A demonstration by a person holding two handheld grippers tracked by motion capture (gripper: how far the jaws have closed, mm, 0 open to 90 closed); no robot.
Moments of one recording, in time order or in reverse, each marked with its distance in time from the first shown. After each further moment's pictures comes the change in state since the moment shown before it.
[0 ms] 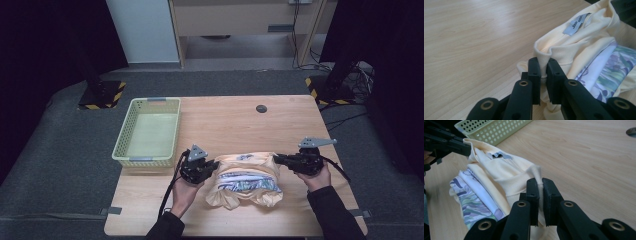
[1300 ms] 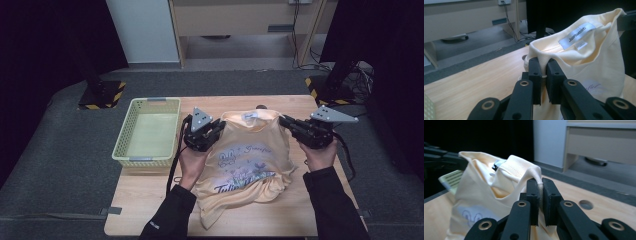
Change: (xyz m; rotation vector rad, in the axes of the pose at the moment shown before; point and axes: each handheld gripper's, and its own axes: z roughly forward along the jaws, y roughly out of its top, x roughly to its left) left arm -0.006 0.109 -0.021 -0.275 0.143 0.072; right arm 0.033 0.096 -0.039 -0.314 -0.217 -0.113
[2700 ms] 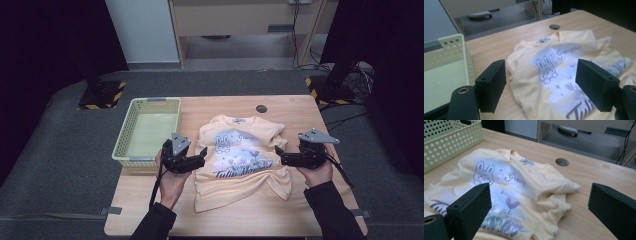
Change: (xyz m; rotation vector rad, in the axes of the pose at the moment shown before) left arm 0.018 -0.081 -0.046 0.141 0.147 -0.019; right arm 0.007 -0.071 0.004 0.216 -0.223 -0.016
